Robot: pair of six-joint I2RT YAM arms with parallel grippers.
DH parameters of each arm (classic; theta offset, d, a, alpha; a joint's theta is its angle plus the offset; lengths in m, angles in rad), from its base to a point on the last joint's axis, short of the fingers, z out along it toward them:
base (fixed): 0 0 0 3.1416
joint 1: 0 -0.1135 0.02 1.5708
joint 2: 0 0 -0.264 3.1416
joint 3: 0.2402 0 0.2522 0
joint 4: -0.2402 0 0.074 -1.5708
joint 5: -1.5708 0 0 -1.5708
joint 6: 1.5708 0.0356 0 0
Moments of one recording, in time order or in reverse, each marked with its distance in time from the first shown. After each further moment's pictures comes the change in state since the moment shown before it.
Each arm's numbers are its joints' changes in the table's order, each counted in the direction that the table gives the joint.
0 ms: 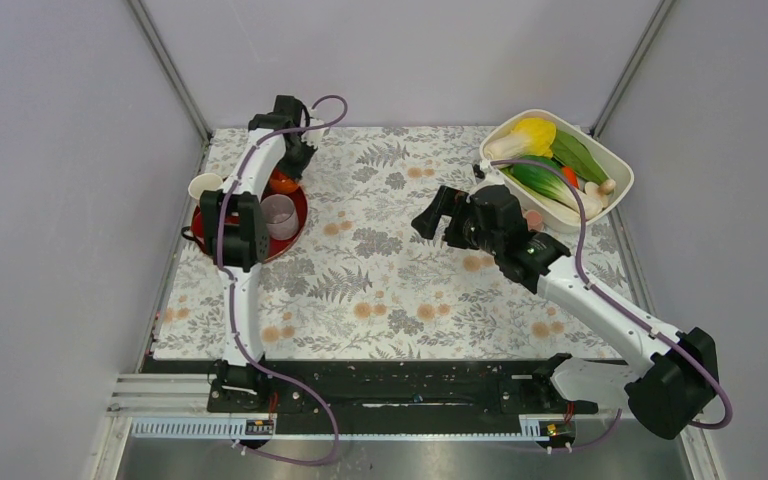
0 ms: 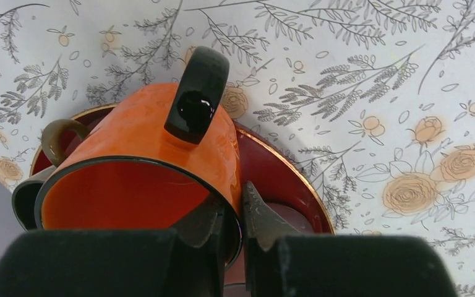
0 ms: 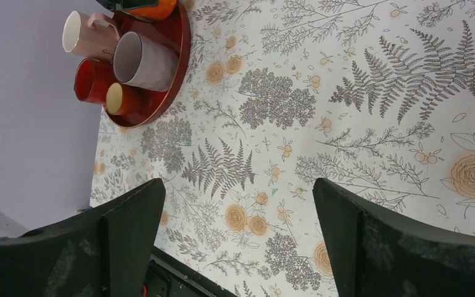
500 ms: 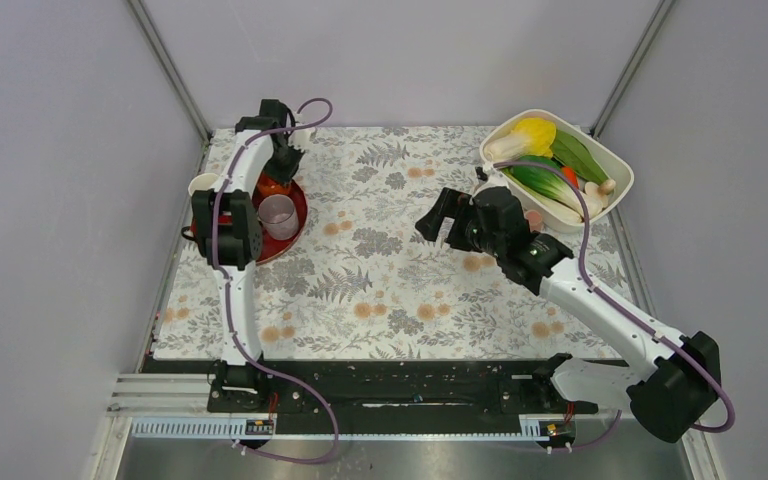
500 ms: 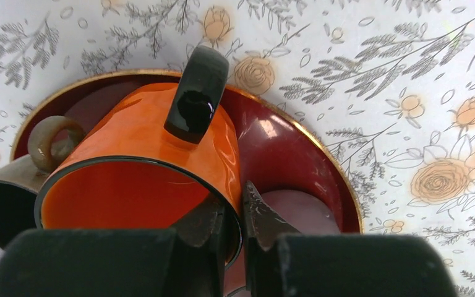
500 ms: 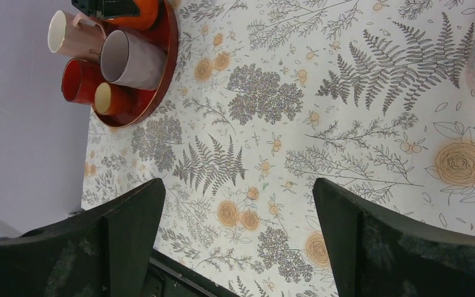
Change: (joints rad) left arm -0.066 0.002 -0.023 -0.007 -0.035 0.002; right arm 0.000 -0.017 -0.001 -0.040 -0.023 0.000
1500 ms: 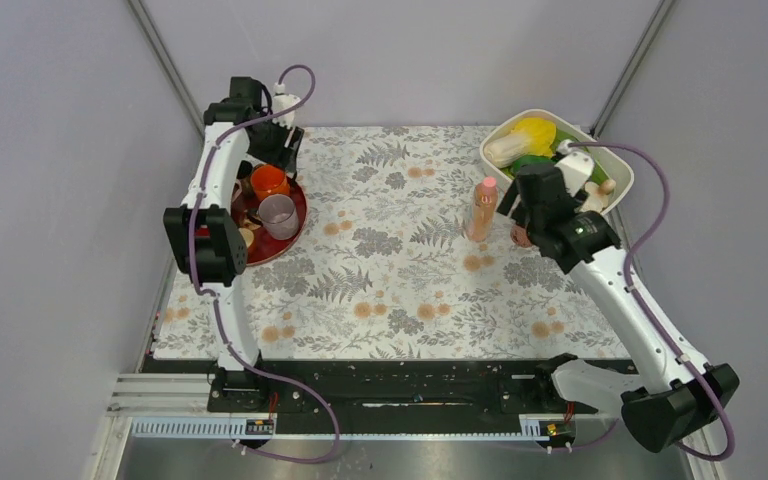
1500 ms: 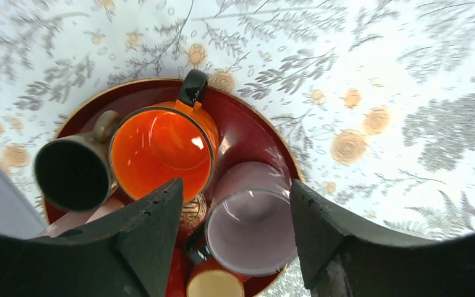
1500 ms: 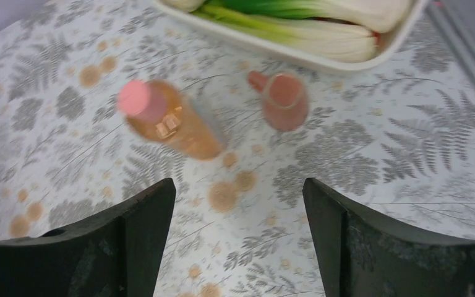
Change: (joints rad) left arm -0.049 -0.161 -0.014 -0.036 -0.209 -0.012; right arm 0.120 -0.036 0.253 -0.492 -0.554 -0.057
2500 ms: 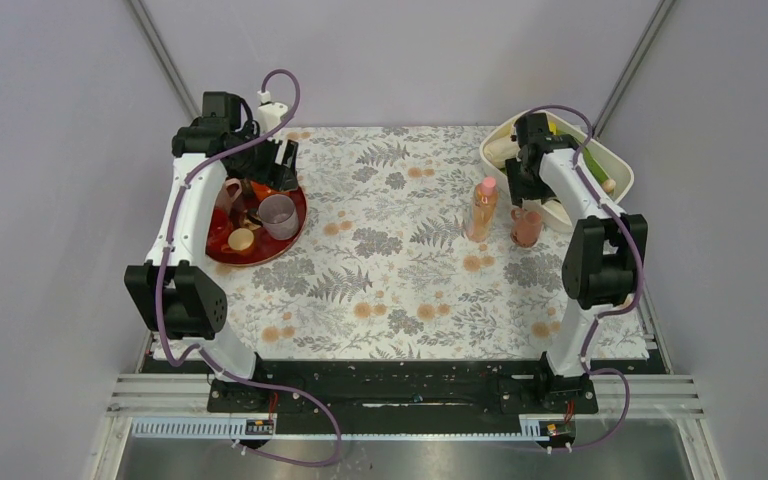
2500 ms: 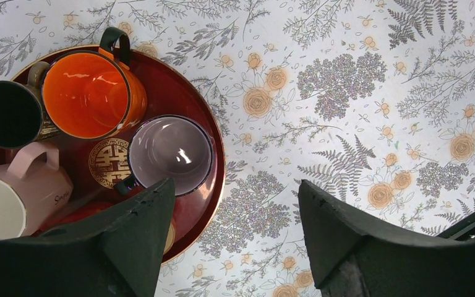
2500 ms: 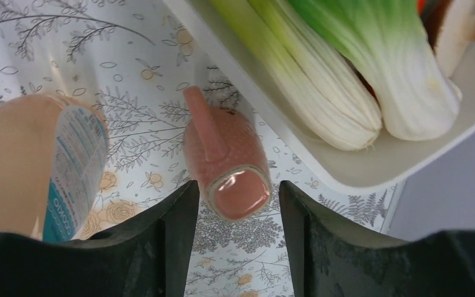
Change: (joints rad) left arm 0.000 -0.491 -0.372 0.011 -0.185 -0.050; right arm 0.412 0.760 0.437 -0.121 0.318 -0.713
